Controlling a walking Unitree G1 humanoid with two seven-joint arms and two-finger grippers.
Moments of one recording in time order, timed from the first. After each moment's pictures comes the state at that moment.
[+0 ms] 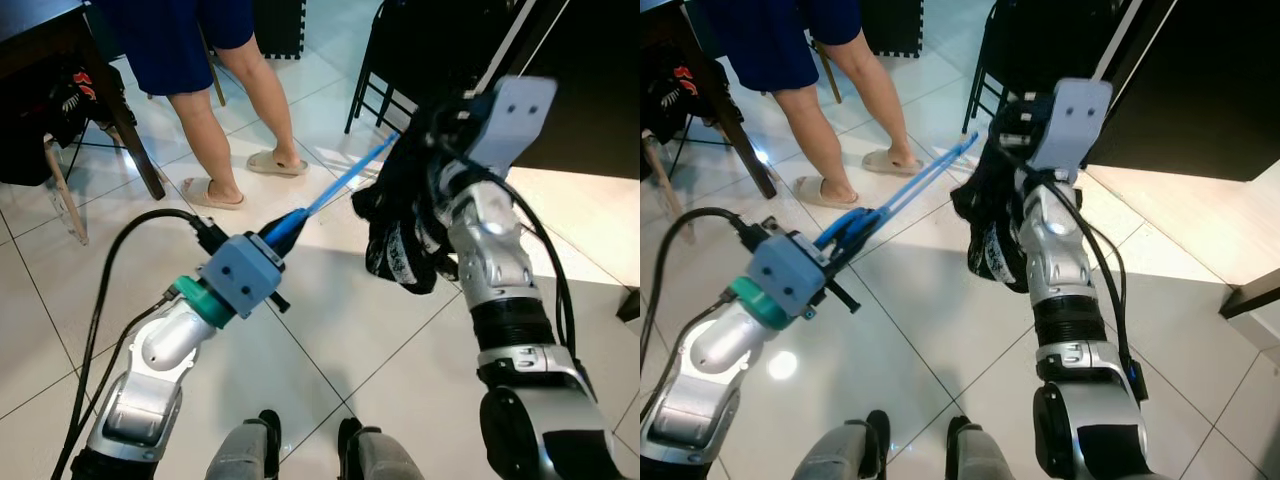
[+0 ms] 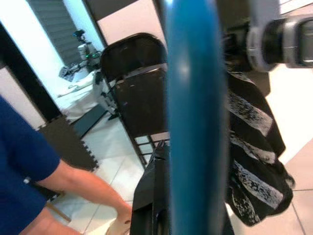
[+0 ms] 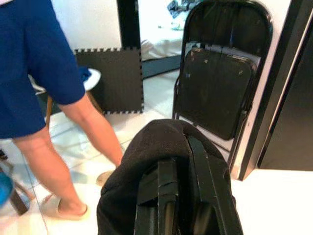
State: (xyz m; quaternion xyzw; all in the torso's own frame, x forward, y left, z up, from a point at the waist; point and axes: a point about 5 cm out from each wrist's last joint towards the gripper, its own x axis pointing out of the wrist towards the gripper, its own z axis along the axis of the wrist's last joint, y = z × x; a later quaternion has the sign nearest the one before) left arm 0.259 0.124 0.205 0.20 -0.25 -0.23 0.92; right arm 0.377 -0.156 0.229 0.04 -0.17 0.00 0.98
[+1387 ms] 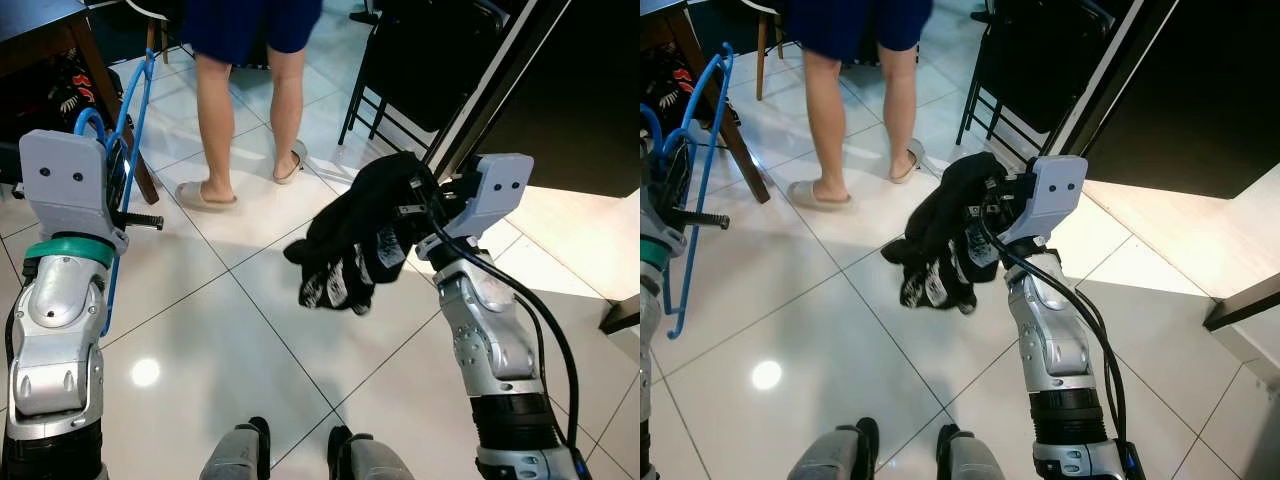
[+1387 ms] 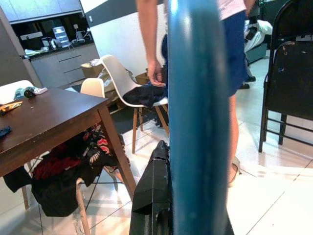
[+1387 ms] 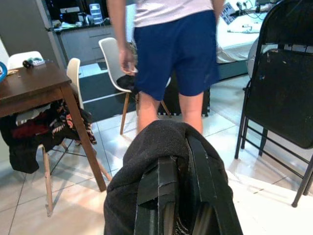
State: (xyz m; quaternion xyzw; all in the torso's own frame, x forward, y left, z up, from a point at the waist) left arm 0.275 0.222 0.247 0.14 -0.18 0.08 0.97; right arm 0.320 -0.126 0.208 0.10 -0.18 0.14 0.97
